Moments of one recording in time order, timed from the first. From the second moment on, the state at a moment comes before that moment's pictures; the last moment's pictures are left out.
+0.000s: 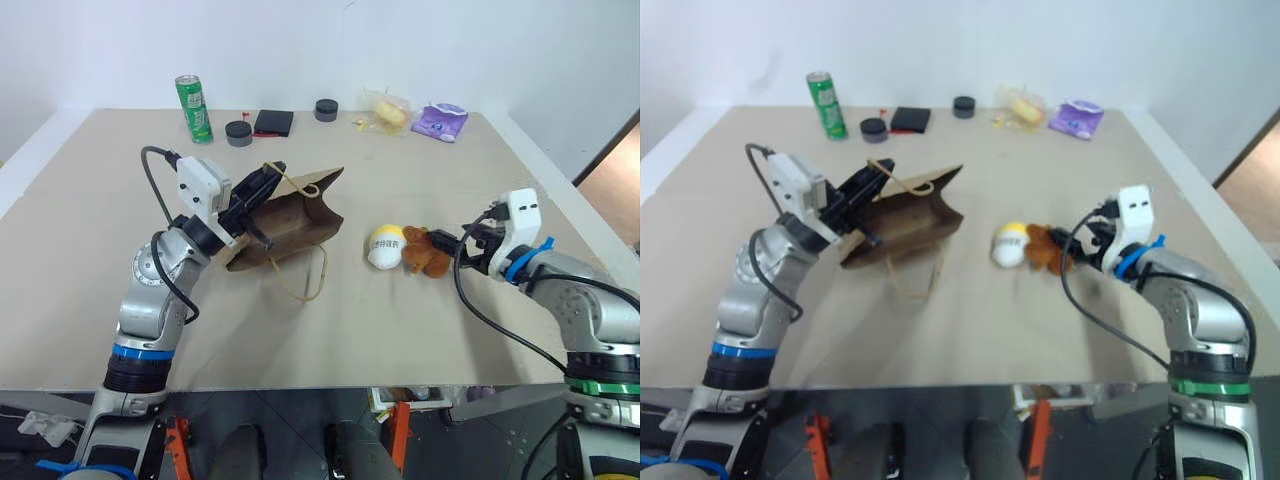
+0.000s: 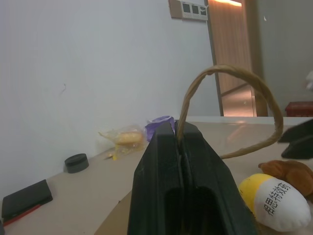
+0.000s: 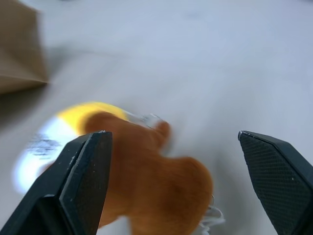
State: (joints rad) left arm -0.54 0.33 0.02 -0.10 -0.40 0.04 -0.61; right arm -0.49 -0.66 -0.20 0.05 0.47 0.81 0.48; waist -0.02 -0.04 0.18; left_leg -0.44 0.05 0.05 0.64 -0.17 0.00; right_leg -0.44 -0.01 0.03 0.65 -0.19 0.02
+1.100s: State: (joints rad) left arm -0.60 0.31 0.06 -0.09 -0.42 0.12 -0.59; right arm -0.63 -0.42 -0.21 -0.38 0.89 0.96 0.47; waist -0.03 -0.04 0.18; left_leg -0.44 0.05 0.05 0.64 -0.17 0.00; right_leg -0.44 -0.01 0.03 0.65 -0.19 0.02
